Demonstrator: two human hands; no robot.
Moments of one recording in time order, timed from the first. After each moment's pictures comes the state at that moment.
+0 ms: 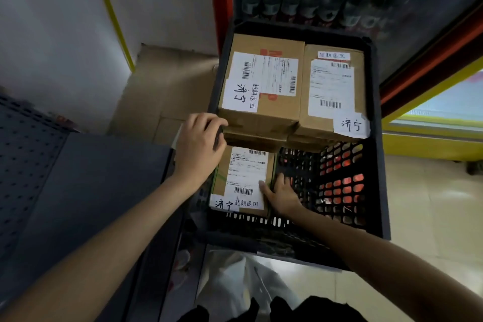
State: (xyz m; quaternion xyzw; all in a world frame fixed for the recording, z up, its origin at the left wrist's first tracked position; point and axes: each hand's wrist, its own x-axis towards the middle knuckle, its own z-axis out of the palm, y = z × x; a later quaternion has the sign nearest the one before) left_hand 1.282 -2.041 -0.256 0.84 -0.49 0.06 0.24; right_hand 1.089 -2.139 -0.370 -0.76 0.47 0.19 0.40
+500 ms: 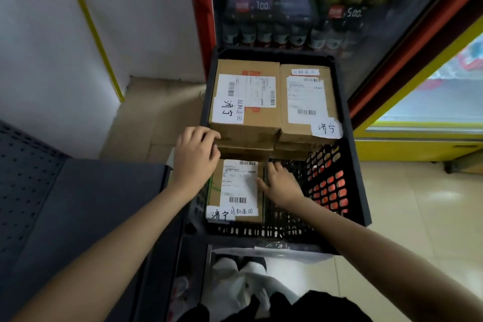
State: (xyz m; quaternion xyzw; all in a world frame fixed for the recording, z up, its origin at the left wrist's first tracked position) left_hand 1.279 -2.040 -0.251 0.82 -0.52 0.10 0.21; right_hand 1.094 -2.154 -0.311 -0.90 0.36 0.11 0.21
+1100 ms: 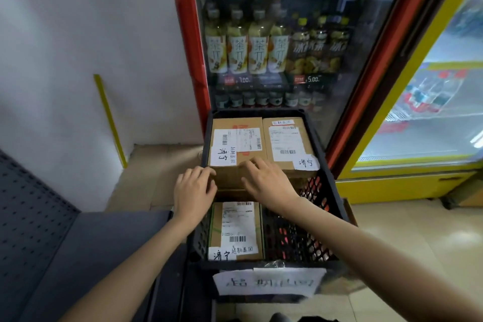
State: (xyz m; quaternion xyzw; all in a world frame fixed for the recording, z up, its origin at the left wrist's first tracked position) left_hand 1.270 -2.021 -0.224 0.82 -0.51 0.10 0.23; right_hand 1.112 -2.142 -0.190 -0.96 0.23 -0.15 0.07
